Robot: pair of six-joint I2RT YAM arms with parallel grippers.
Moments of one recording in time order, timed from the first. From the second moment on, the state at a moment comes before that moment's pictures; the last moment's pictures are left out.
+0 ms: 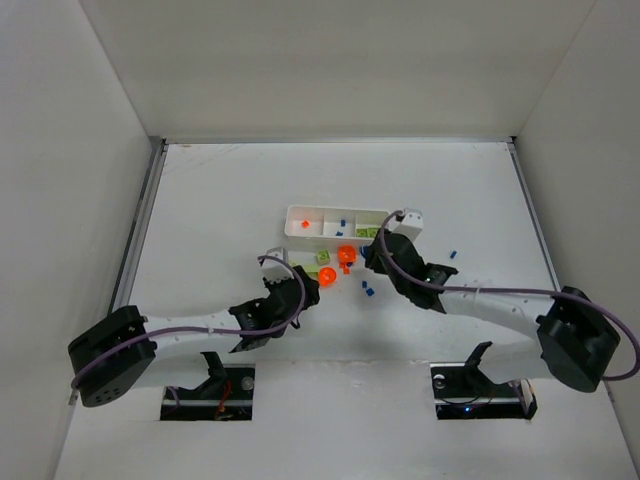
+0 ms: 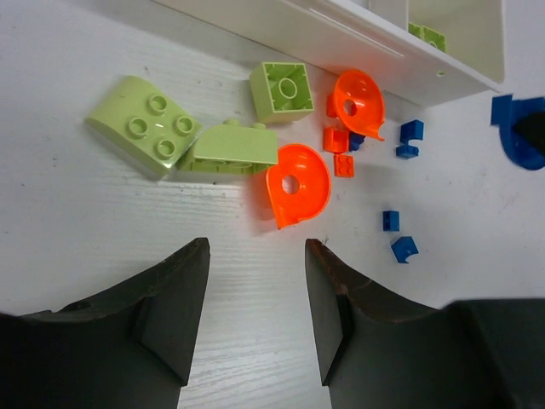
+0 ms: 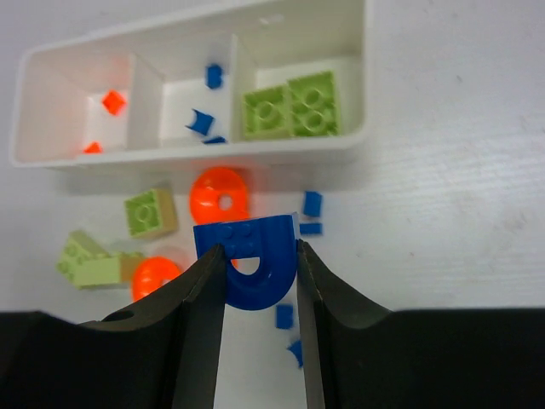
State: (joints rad) left arm -1.06 1.16 0.33 0.23 -0.66 -0.98; right arm 0.84 1.29 0.65 0.04 0.57 0.76
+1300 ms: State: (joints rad) left arm -1.00 1.47 0.38 0.47 -0.57 -1.04; right arm 0.85 1.36 0.67 0.17 0.51 0.64
